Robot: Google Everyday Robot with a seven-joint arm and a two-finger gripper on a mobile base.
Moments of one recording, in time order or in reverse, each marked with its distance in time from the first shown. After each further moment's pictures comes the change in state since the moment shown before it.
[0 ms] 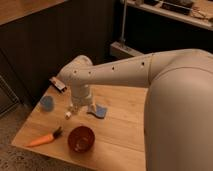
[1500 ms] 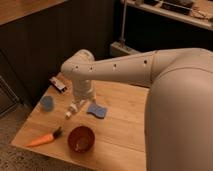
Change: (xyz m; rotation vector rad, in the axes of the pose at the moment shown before) arm -0.042 -0.016 -0.021 0.009 -0.089 -0.037
